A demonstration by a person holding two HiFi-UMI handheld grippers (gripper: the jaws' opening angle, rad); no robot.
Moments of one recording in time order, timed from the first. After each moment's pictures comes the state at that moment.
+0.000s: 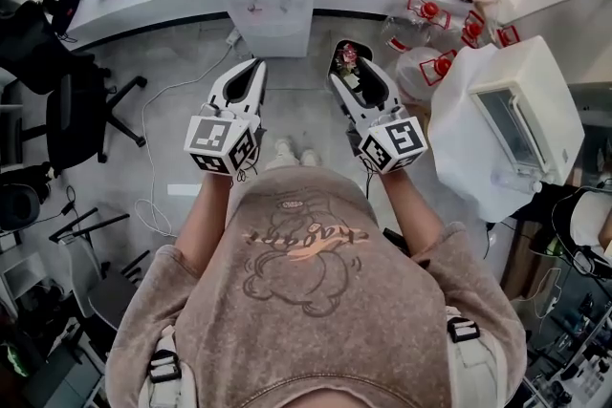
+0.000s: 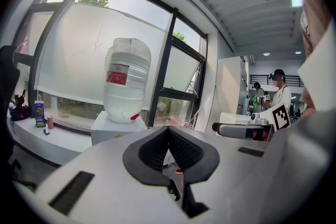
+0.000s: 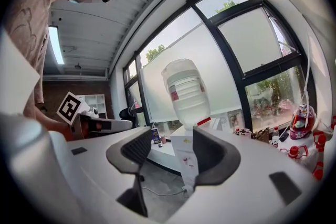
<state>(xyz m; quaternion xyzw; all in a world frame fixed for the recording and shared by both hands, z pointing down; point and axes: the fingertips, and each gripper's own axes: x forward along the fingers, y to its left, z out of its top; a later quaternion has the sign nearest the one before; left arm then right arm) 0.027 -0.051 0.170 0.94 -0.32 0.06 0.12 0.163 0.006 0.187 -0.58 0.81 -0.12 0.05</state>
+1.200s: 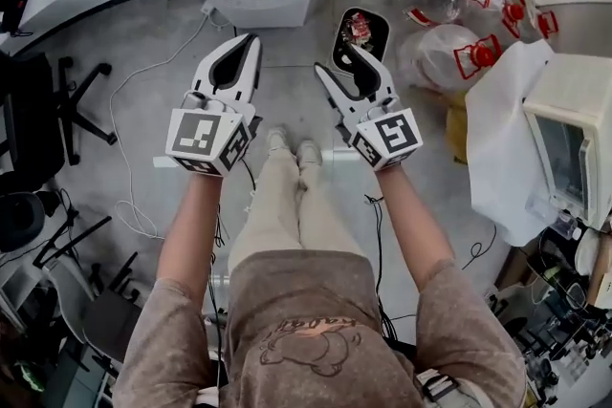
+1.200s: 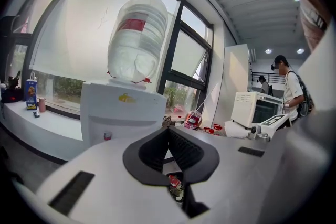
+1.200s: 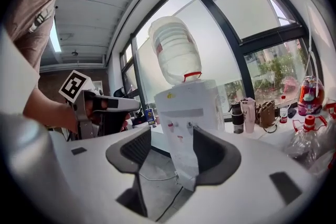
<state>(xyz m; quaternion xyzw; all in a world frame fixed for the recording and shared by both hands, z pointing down) 0.063 -0.155 0.359 0.94 -0.32 0.07 0.14 0.163 -0.090 0.414 -0.56 0.82 -0.15 0.00</state>
